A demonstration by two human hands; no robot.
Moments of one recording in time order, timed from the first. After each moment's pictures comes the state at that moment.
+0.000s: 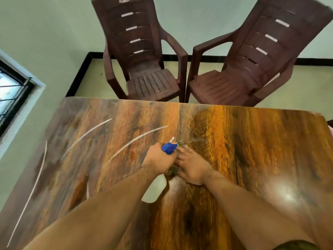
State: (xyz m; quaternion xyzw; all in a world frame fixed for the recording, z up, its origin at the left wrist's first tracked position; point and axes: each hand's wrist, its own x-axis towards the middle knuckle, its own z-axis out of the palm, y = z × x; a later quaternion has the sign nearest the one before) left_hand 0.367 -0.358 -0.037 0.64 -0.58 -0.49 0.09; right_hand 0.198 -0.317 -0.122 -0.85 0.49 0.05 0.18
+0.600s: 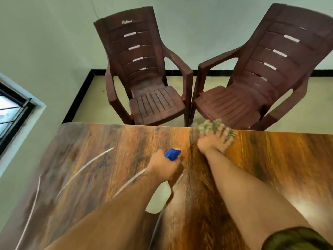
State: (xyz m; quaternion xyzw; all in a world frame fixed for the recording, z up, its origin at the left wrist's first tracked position) left_hand 0.371 -0.467 -0.065 0.66 -0.56 -0.49 0.09; right_hand 0.170 -0.499 -0.119 -0.41 0.89 0.00 0.21
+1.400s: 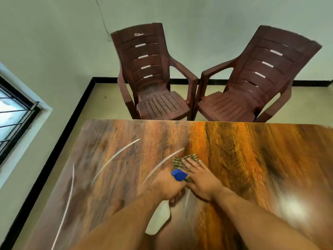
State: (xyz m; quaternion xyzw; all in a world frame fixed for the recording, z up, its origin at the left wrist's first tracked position) left_hand 0.503 -0.382 -0.044 0.54 -0.68 -0.49 -0.02; right_hand 0.315 -0.338 -0.115 -0.76 0.62 0.04 0.20
